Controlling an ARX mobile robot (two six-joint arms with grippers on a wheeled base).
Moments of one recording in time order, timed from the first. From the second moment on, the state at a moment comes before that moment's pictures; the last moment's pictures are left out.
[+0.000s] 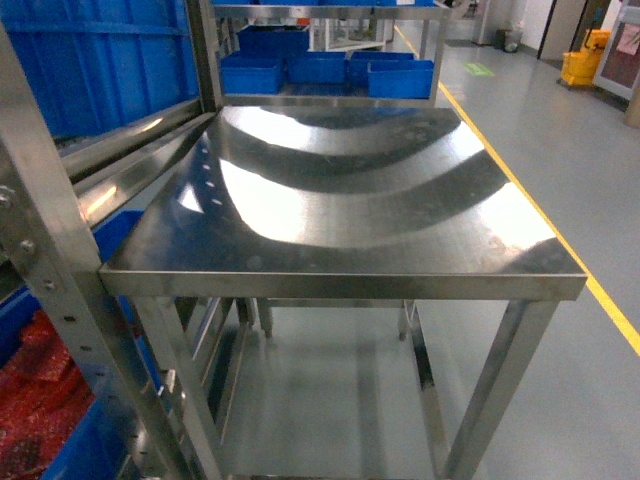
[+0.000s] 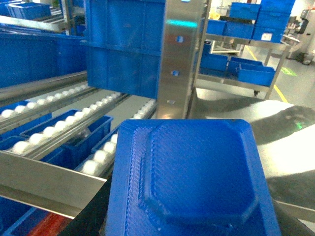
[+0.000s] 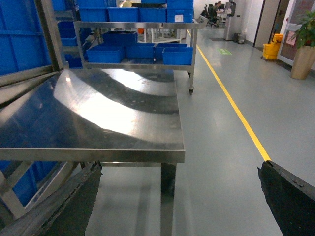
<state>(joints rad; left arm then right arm) -0.52 0.30 0.31 -0.01 -0.74 -0.07 0.00 0.00 0.01 0.00 0.00 0.00</state>
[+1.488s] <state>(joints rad) -0.52 0.30 0.31 -0.01 -0.74 -0.07 0.00 0.00 0.01 -0.01 0.00 0.00</state>
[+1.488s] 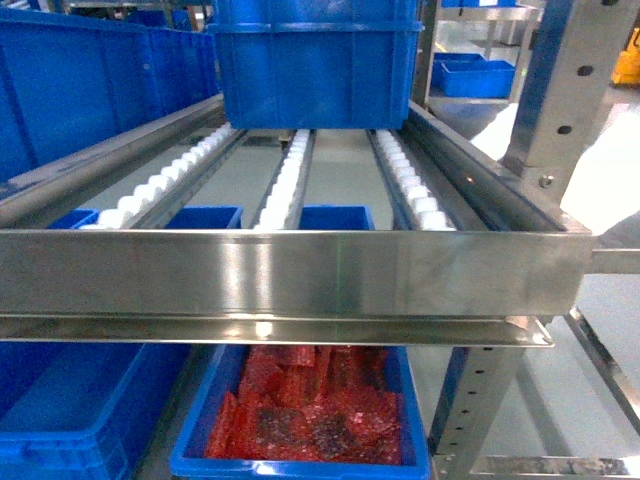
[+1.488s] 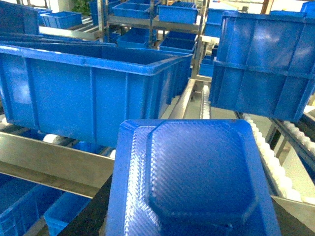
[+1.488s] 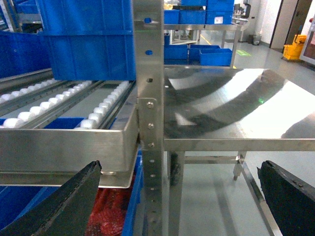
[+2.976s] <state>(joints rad) -0.52 0.30 0.31 -0.01 -0.74 -0.07 0.00 0.00 0.01 0.00 0.00 0.00</state>
